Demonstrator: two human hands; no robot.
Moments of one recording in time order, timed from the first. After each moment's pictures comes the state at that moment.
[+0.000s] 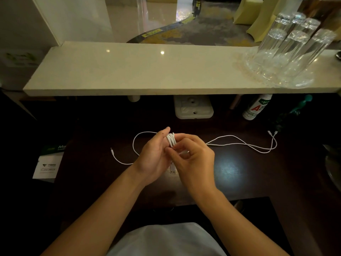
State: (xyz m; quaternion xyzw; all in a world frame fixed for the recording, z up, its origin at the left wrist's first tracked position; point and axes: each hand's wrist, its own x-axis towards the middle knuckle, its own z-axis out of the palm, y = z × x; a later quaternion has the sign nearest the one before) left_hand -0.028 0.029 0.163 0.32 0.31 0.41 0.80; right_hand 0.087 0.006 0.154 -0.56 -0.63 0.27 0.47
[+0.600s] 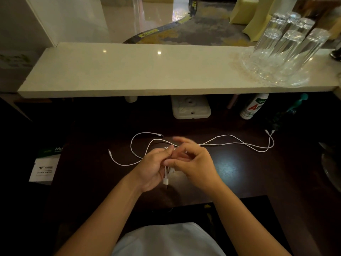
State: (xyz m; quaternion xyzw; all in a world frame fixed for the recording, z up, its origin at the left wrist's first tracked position) left_hand -0.031 0.024 0.132 0.31 0.36 0.38 0.79; right_hand 0.116 0.018 0.134 -0.49 -0.56 0.54 0.40
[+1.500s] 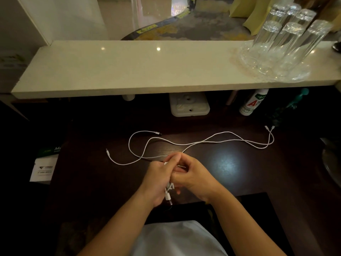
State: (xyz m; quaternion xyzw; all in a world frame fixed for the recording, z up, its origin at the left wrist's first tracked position) left_hand 0.004 -0.001 0.118 0.29 0.55 0.38 0.69; right_hand 0.128 0.007 0.117 -0.43 -0.50 0.69 0.30
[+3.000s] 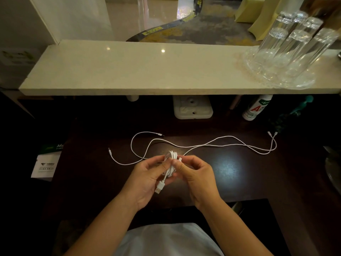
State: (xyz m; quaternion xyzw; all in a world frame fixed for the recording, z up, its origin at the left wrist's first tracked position) left_hand -0.030 -0.006 0.133 0.19 0.50 0.44 0.72; right_hand 0.112 -0.004 0.129 -0.51 -0.30 0.66 0.47
